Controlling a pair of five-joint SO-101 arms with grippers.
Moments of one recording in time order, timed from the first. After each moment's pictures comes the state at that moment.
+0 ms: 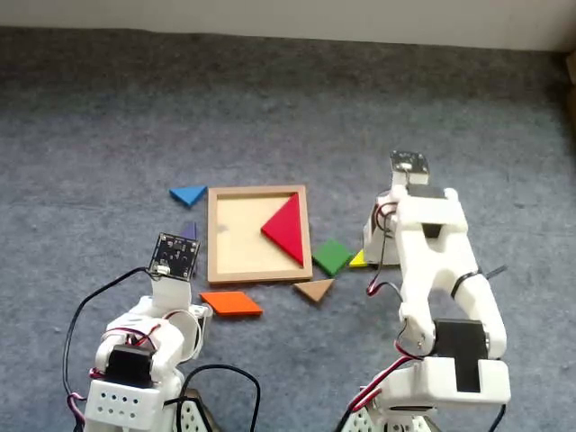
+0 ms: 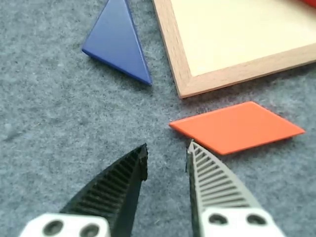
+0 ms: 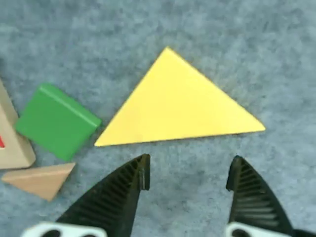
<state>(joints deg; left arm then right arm) 3.2 -101.9 96.0 75.5 3.9 -2.9 -1.8 29.8 67.4 2.4</state>
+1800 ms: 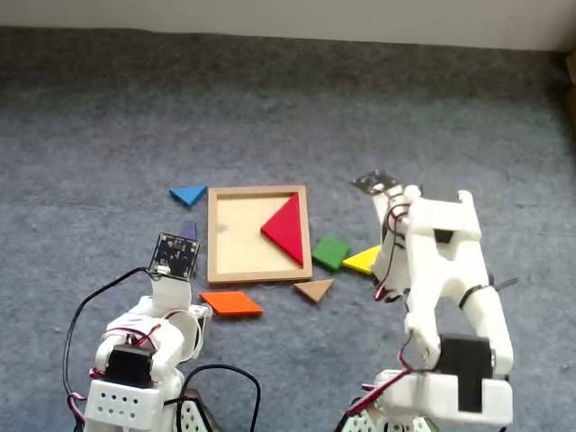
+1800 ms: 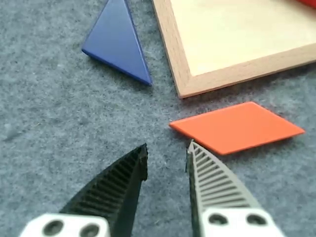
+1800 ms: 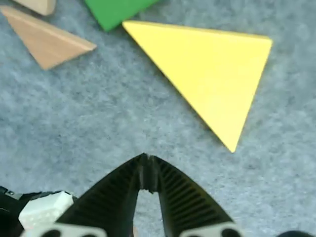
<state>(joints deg) 3.3 -101.9 96.0 75.5 3.9 -0.6 -7.6 31.9 80.5 38.6</state>
